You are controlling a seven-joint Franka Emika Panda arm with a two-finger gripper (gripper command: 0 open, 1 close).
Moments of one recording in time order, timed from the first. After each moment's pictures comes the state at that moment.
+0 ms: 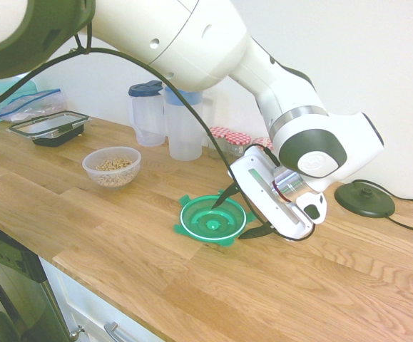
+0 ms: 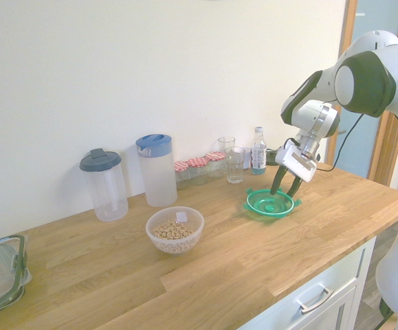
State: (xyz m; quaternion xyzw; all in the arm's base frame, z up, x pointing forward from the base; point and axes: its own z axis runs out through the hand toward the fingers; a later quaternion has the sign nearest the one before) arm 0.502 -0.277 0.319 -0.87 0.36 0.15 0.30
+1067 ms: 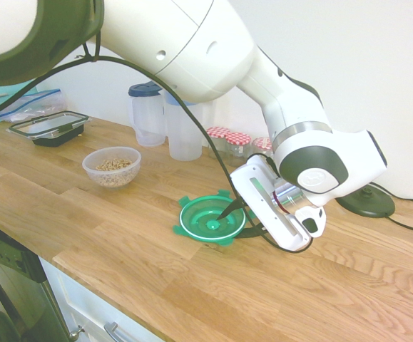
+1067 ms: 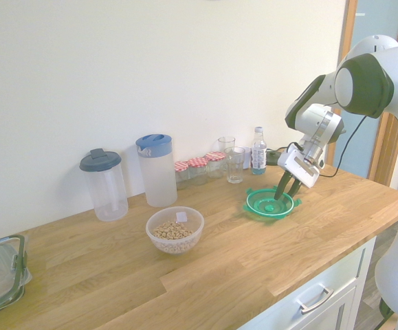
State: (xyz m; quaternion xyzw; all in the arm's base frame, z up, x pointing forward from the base) arm 0.491 -0.285 0.299 -0.85 0.38 0.16 0.32
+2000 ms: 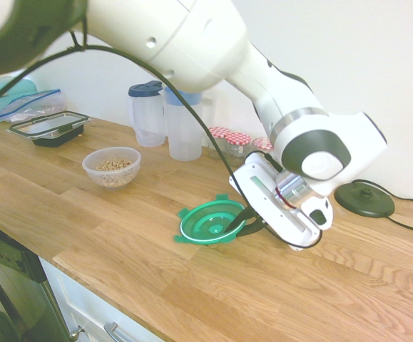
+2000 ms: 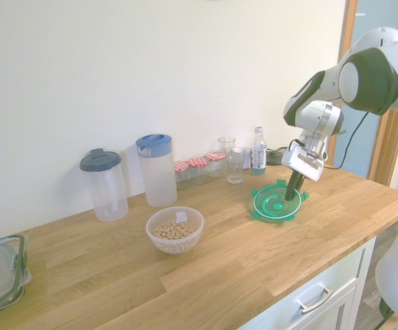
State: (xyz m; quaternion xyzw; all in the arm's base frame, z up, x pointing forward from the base) arm 0.482 -0.286 0.362 -0.90 0.36 0.16 0.19
